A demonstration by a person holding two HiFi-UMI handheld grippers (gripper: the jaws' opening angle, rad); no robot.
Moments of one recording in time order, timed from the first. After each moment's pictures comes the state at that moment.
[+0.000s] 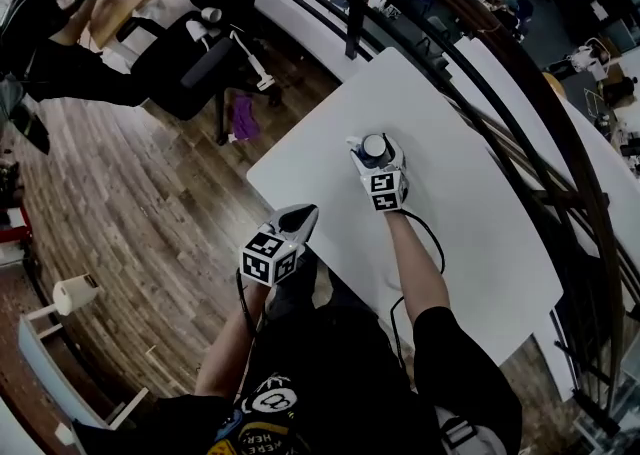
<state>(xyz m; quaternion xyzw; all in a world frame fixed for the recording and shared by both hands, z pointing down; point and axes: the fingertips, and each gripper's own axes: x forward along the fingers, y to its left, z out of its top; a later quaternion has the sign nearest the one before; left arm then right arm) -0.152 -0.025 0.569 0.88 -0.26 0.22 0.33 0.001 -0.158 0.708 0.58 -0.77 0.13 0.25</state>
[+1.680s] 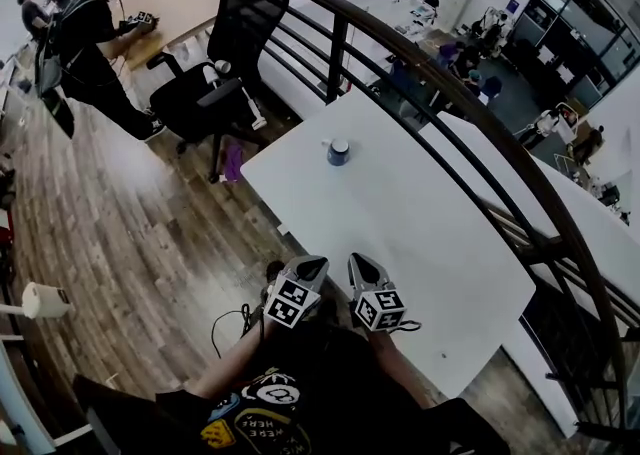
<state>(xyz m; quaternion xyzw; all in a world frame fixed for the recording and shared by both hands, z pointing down) -0.112 0.249 0.513 0.93 -0.24 0.24 0.16 -0.049 0.245 0.515 0.58 -0.77 0.26 0.04</state>
